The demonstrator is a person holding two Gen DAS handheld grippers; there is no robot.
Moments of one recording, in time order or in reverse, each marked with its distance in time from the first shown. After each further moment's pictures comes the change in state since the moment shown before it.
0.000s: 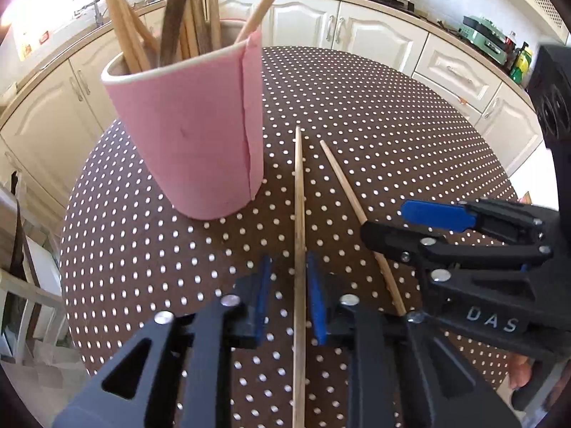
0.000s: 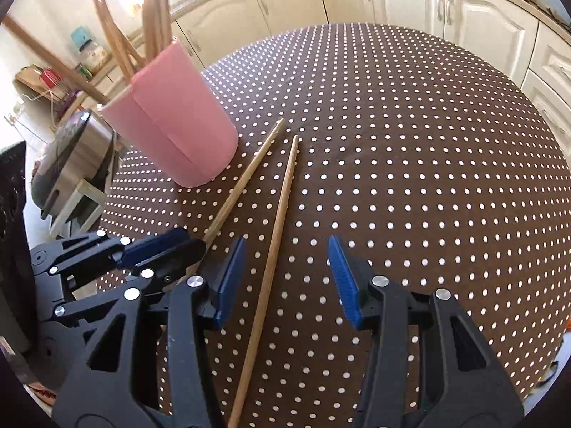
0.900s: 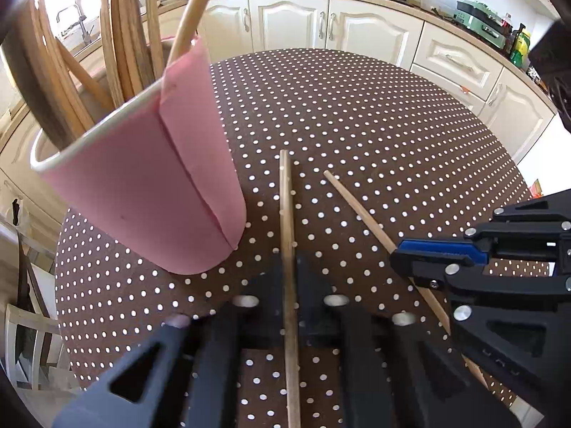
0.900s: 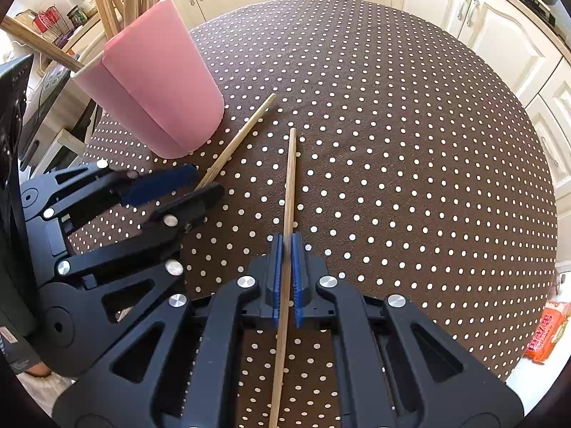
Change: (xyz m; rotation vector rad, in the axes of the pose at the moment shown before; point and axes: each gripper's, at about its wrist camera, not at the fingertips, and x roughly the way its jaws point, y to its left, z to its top) left arm 0.049 -0.041 0.065 0.064 -0.006 0.038; right arm 0.020 0.026 0.035 -0.133 0.142 -0.066
